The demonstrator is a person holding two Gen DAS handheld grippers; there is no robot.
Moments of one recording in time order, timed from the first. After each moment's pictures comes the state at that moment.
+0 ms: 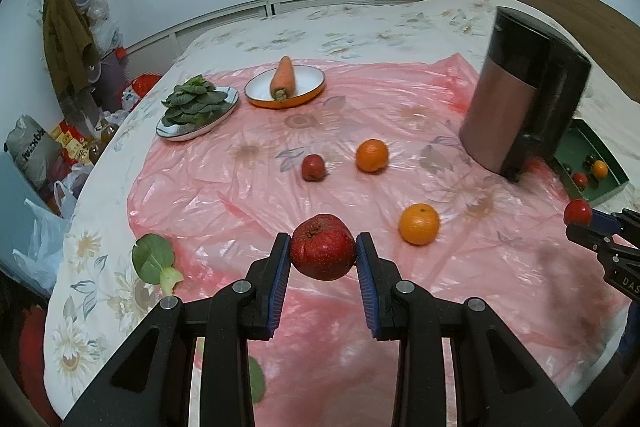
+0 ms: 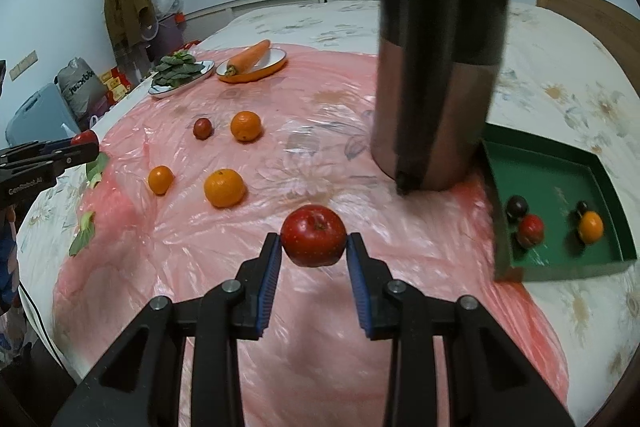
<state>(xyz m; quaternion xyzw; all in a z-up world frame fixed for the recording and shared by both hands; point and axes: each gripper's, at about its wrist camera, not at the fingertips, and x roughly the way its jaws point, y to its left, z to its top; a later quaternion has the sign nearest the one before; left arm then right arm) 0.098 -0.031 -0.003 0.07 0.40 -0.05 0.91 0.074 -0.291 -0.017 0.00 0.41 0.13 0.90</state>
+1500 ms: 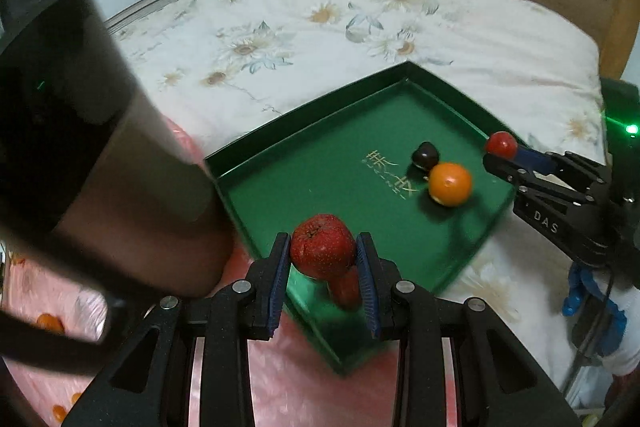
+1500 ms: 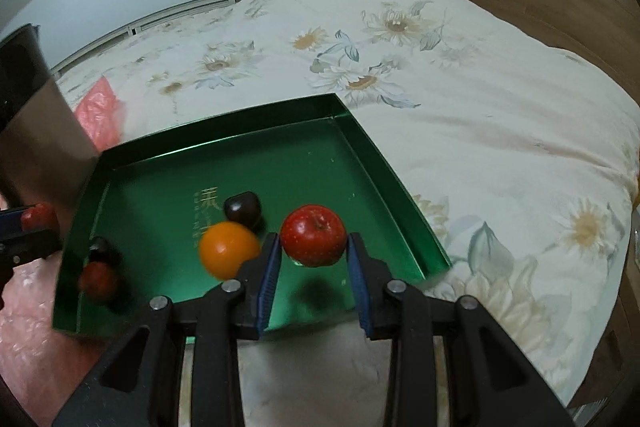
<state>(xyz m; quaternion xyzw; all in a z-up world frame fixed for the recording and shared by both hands) 0.184 -0.450 -0.047 0.18 0.44 -0.29 0.83 0.131 -0.633 -0.066 0.07 0.41 -0.15 0.90</state>
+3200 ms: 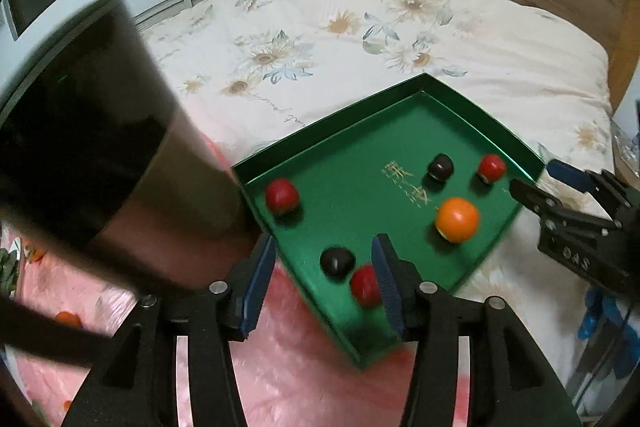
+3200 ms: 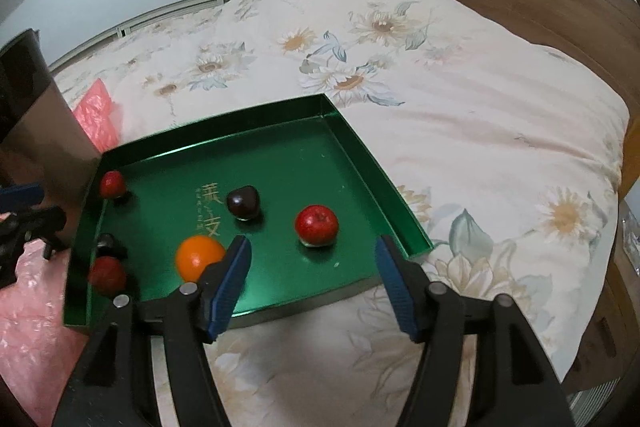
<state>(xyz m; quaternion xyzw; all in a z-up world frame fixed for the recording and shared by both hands) 0.176 -0.424 -0.026 0.18 0.42 -0.27 0.85 0.109 -0.621 -0.045 0.07 0.41 -0.17 0.89</state>
